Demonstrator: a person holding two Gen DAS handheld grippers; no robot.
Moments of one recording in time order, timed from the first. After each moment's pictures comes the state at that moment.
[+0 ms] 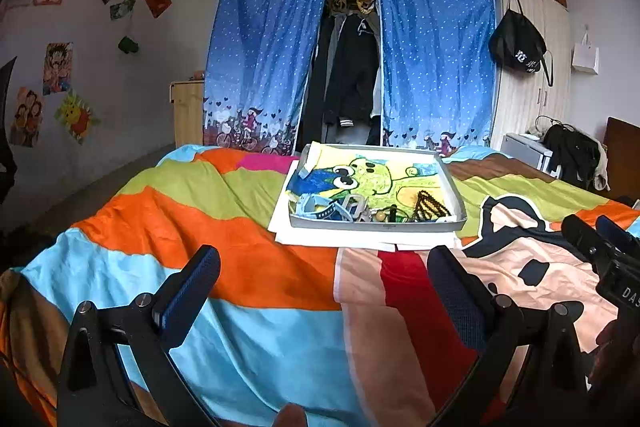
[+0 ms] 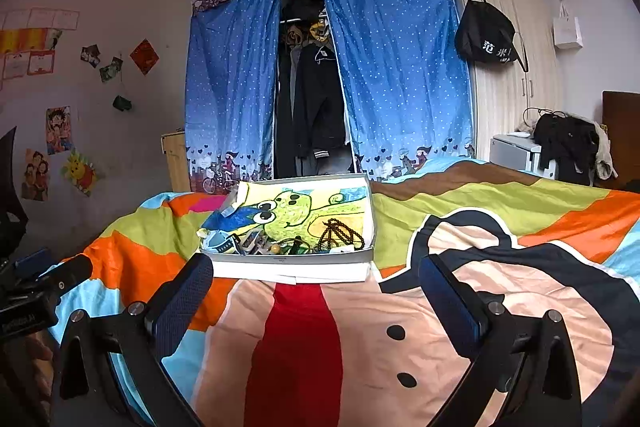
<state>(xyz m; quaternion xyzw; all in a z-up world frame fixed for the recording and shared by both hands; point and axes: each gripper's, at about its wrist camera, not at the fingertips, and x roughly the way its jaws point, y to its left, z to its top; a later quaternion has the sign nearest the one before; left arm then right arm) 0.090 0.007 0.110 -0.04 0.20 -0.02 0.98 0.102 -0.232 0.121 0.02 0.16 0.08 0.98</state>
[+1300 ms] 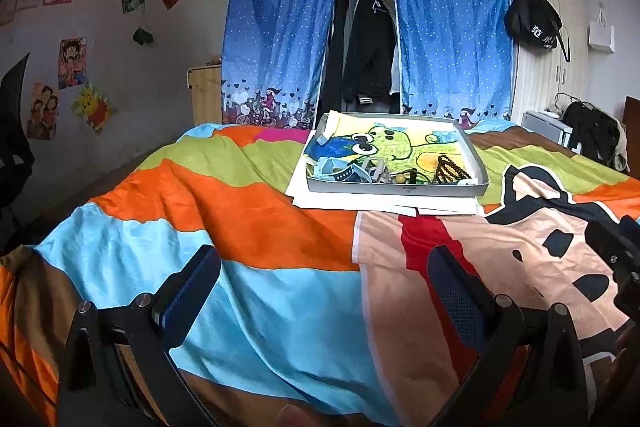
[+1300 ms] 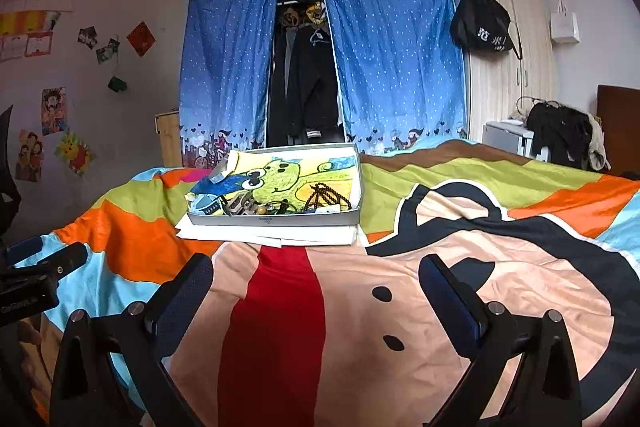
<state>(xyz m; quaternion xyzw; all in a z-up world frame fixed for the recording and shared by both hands) 0.082 0.000 0.068 -0.02 0.23 0.02 0.97 0.085 -0.243 0.079 0.00 0.18 0.07 0.98</state>
